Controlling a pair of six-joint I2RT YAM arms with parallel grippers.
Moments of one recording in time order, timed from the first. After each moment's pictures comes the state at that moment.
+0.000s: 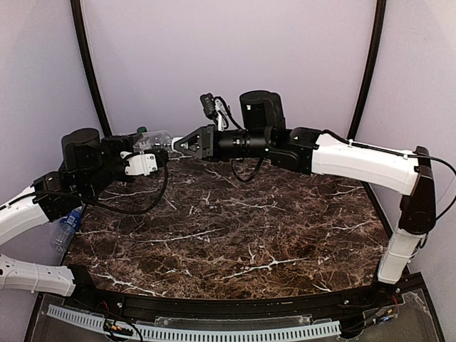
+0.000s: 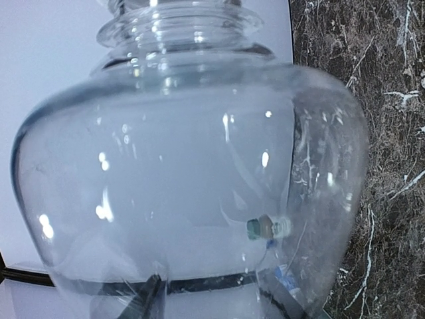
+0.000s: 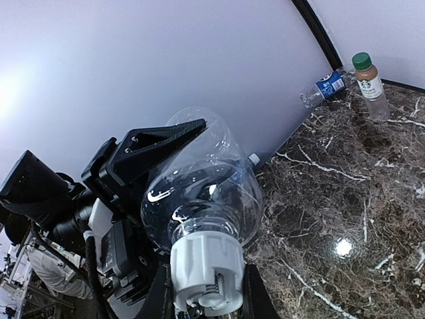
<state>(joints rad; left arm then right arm) -0.80 0.93 0.91 -0.18 -0.52 1.38 1.03 1.78 1.65 -0.06 -0.34 0.67</state>
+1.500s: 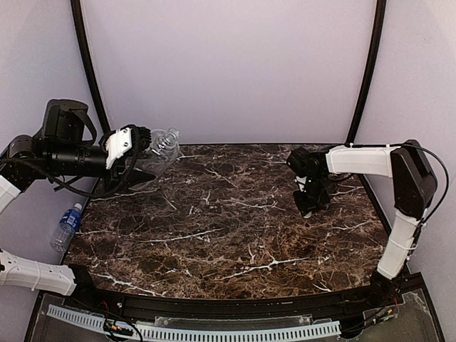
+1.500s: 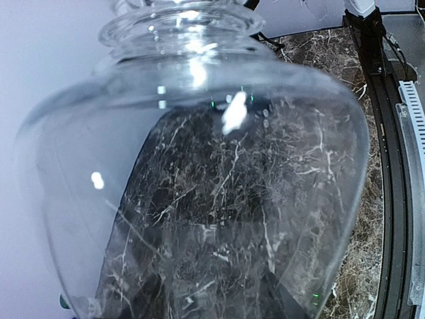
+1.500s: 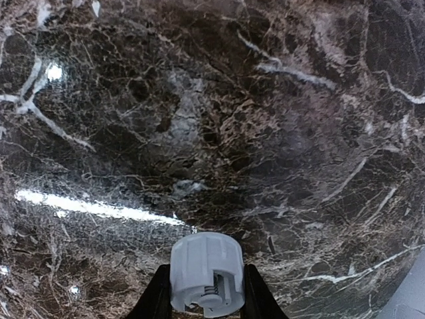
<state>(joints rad) -0.80 0.99 1.34 -0.87 0.16 0.66 0.55 1.81 1.27 -0.93 0.17 0.37</state>
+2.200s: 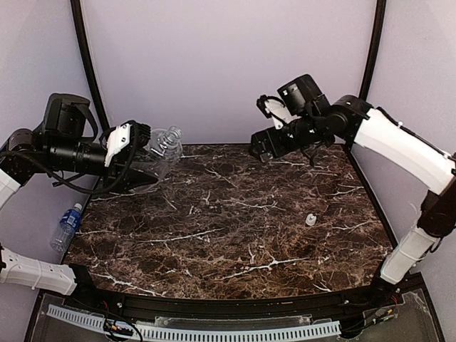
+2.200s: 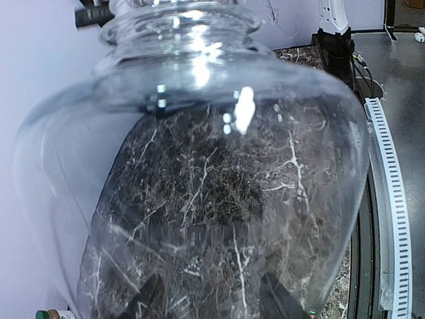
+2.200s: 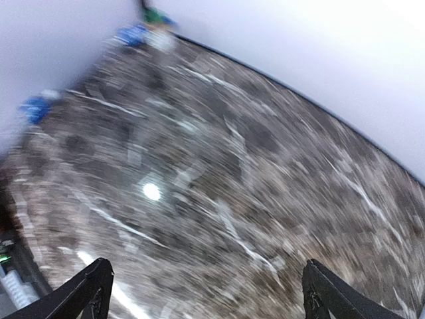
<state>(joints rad) -0.79 1.02 1.40 -0.92 0.29 0.62 0.80 1.64 1.74 -0.92 0.18 0.21</state>
